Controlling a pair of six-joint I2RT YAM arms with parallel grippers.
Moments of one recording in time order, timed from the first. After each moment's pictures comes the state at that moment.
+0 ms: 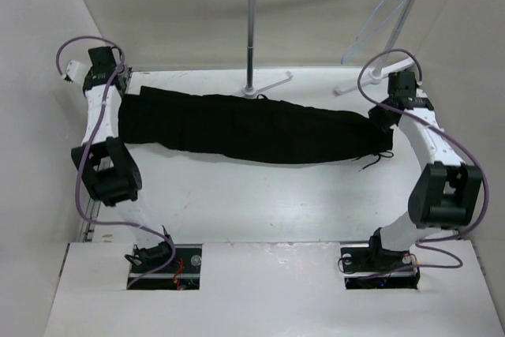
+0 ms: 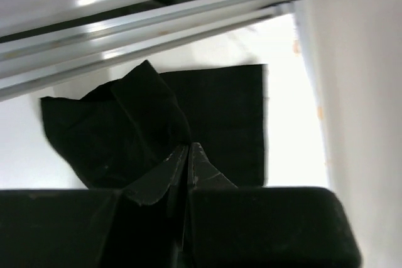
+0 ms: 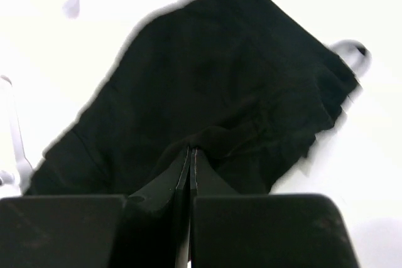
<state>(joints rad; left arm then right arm) 0.30 1.77 1.61 -0.62 -0.36 -0.98 -0.08 1.50 1.23 -0.66 0.18 0.91</state>
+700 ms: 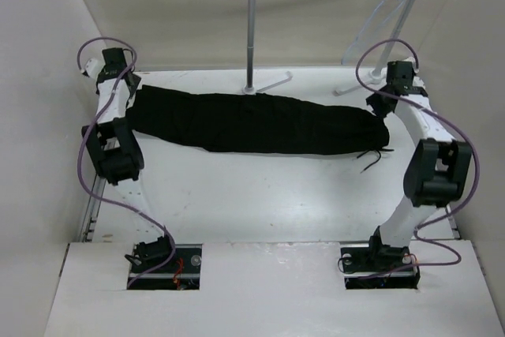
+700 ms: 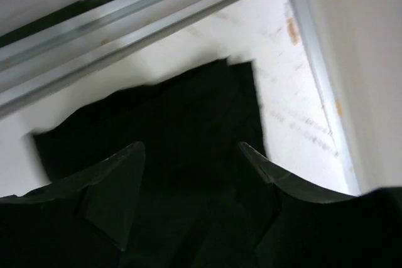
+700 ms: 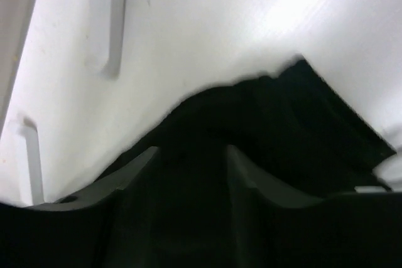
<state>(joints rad) 0.25 2.20 2.00 -0.60 -0.32 -0.86 -0.11 1.85 1.53 -0.57 0.17 0.86</state>
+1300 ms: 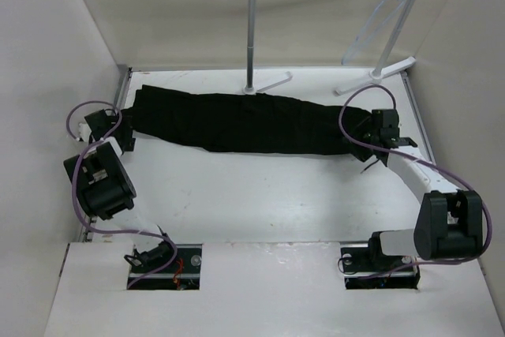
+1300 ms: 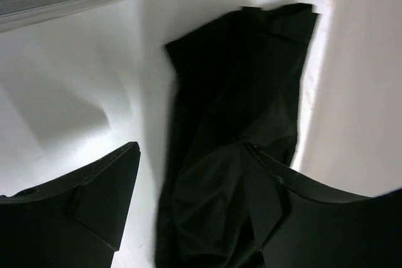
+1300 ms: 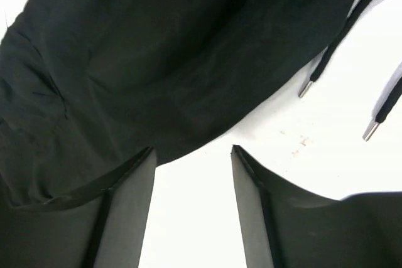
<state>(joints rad) 0.49 1.72 0.94 0.05 0.11 -1.14 0.04 1.33 0.83 -0.34 -0.03 0.92</state>
